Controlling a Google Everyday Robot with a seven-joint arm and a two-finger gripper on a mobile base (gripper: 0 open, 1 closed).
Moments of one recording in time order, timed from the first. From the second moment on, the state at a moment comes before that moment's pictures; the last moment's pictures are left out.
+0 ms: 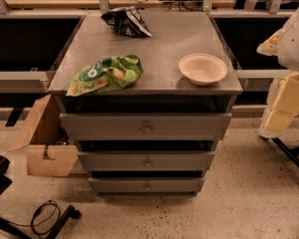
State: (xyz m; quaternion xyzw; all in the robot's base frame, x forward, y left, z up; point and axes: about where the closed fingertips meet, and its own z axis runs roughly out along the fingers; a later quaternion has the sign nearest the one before) arm 0.438 -0.217 0.976 -0.60 0.78 -0.03 0.16
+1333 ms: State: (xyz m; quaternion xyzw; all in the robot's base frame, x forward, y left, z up) arm 0.444 -0.192 0.839 -0.59 0.79 -0.08 0.14
